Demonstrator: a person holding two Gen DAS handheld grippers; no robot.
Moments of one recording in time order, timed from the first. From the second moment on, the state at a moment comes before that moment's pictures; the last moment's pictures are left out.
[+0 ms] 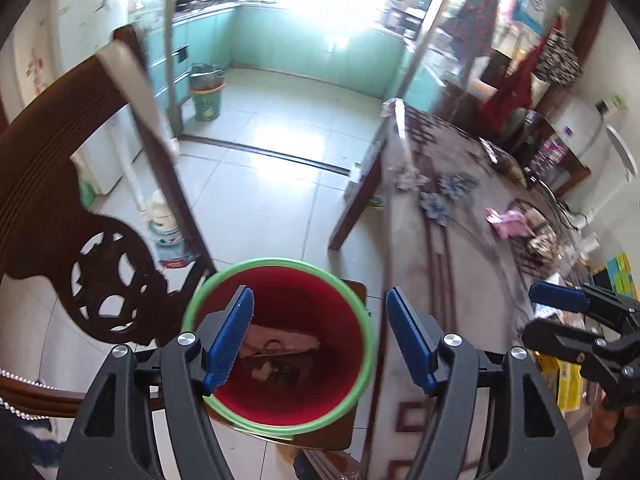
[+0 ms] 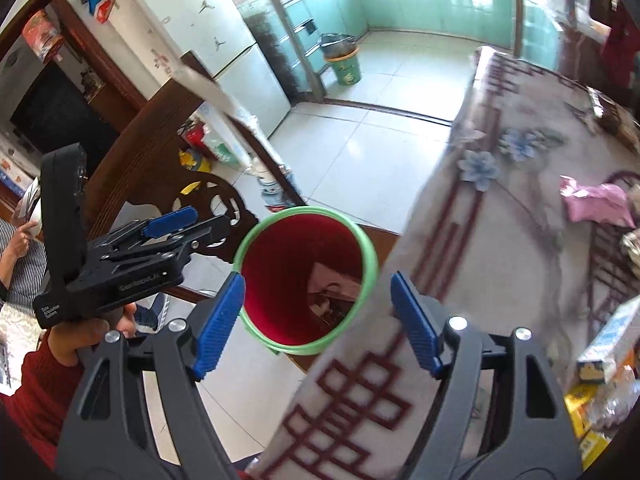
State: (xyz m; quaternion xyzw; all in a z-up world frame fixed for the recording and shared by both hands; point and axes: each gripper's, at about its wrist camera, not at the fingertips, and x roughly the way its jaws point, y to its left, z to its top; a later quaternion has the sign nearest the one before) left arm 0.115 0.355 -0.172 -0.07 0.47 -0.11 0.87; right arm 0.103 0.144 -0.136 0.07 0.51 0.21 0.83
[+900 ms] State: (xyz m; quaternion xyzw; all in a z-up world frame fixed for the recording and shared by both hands) left arm 0.064 0.003 -0.165 0.00 0.50 -0.25 0.83; right arm 0.070 -0.250 -0.235 0.10 0.57 0.00 0.81
